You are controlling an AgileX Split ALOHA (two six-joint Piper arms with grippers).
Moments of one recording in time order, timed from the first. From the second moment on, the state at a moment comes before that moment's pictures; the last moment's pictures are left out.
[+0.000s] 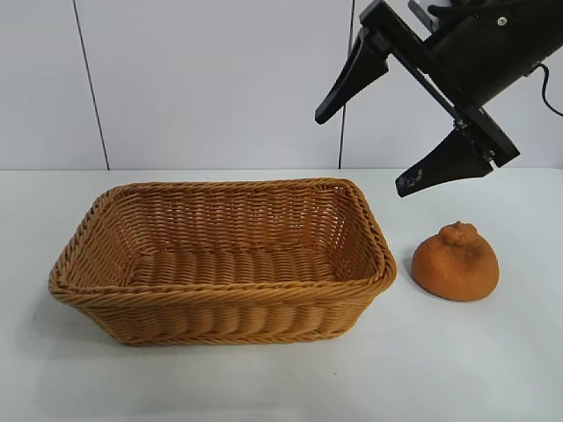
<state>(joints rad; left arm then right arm) 0.00 0.22 -0.50 -0.10 1.09 -0.01 0.23 1.70 -1.16 0.81 0.89 -0.26</state>
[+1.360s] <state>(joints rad) 0.00 0.00 -0.50 -0.10 1.07 -0.01 0.18 1.72 -1.36 0.11 1.04 0.06</state>
